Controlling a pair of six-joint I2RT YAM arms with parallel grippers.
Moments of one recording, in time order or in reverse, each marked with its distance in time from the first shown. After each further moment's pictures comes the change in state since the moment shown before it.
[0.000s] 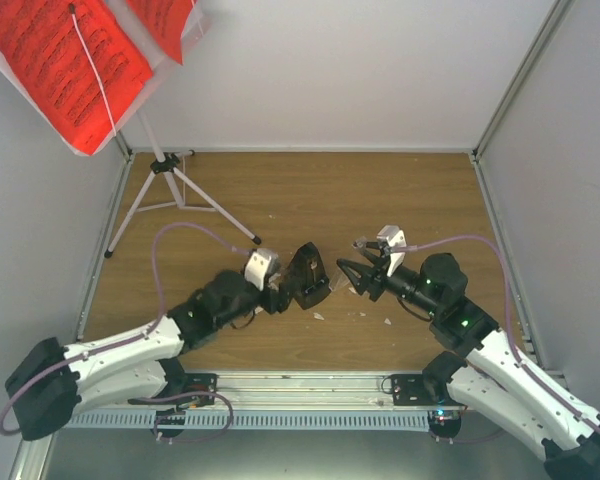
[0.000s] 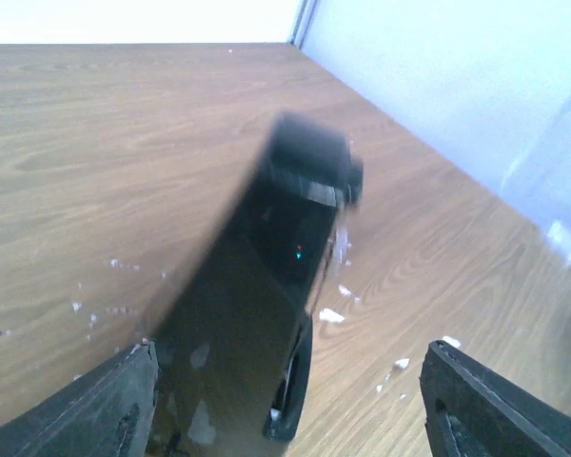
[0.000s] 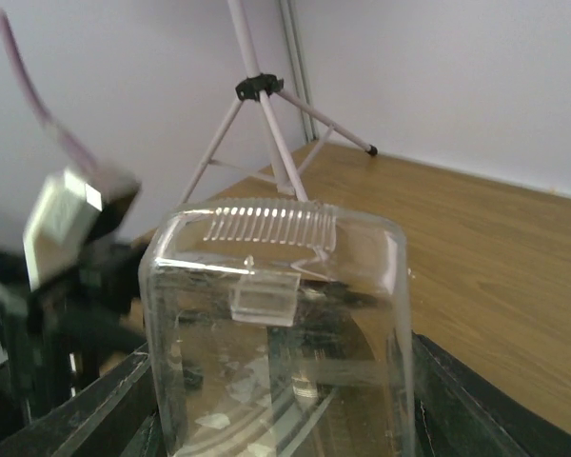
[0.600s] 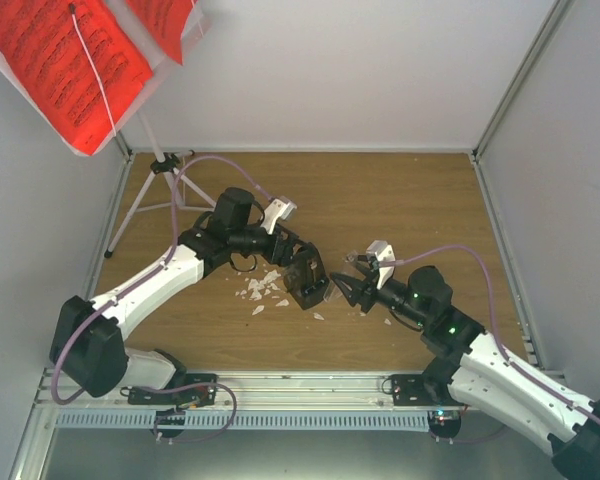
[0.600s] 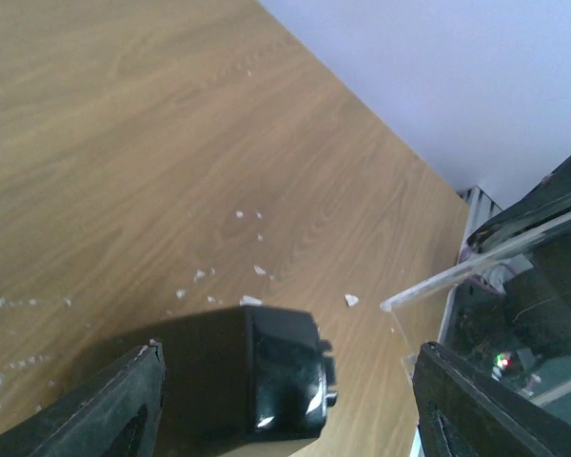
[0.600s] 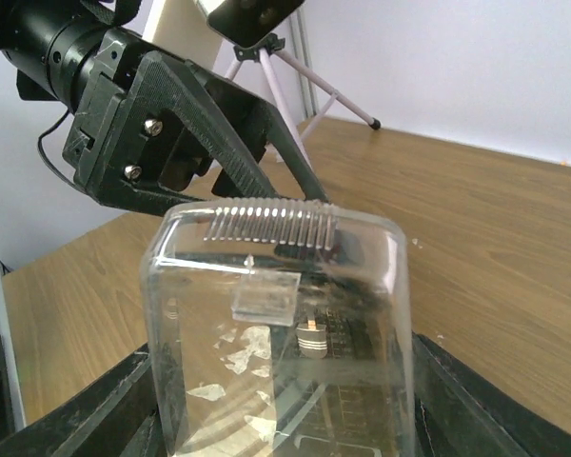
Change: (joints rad) left arm 0.361 0.373 0.632 -0.567 0.732 0.158; right arm 0.094 0.000 -0.148 0.124 0.094 -0.007
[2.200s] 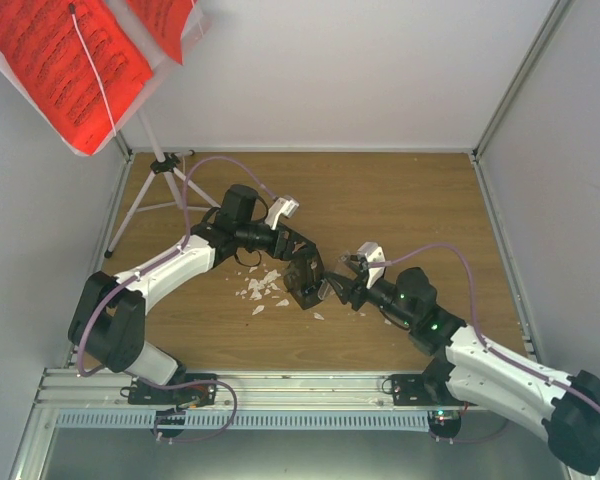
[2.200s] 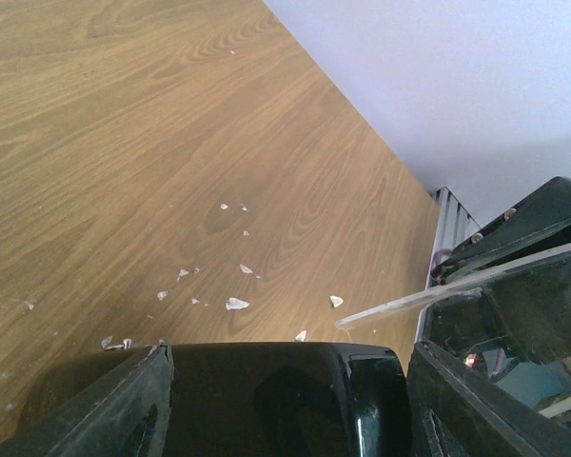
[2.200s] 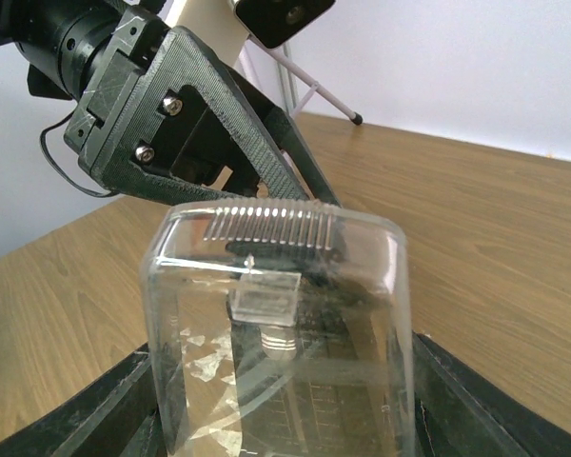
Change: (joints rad) left arm 0.053 0.145 0.001 0.109 0.139 -0.045; right arm 0.015 0.152 -0.092 0.249 0.056 -0.011
